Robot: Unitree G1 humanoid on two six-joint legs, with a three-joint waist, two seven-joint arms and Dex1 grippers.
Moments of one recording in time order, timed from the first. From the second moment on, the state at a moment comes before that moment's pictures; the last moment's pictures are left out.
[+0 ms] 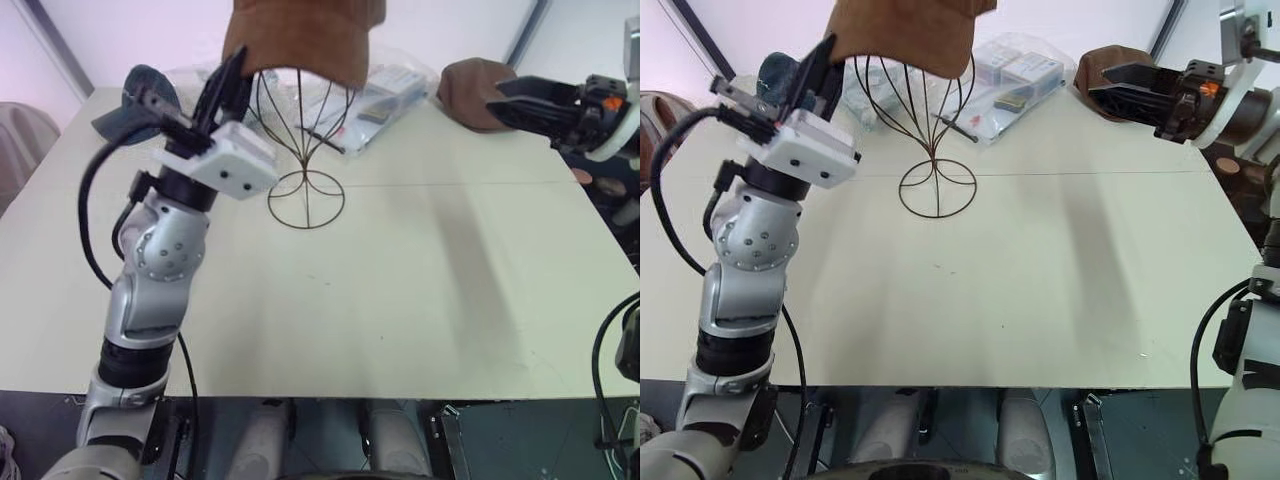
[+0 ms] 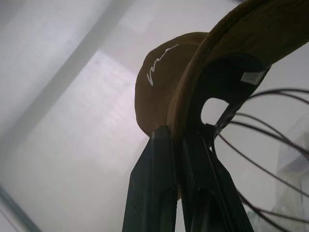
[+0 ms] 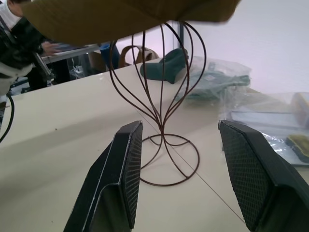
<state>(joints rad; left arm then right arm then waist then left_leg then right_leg) -0.50 0.42 -0.02 -0.46 0.50 0.02 -0.16 -0.96 -0.93 -0.21 0.33 0.61 0.69 1.24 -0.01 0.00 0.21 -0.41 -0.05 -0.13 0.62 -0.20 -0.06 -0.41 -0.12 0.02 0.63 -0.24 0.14</state>
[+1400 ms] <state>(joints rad) -0.25 0.38 -0.05 -0.48 0.51 -0.03 -0.18 -0.97 -0.88 -0.18 0.34 0.58 0.69 1.23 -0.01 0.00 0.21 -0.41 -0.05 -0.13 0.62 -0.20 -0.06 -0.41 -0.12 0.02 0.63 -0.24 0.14</state>
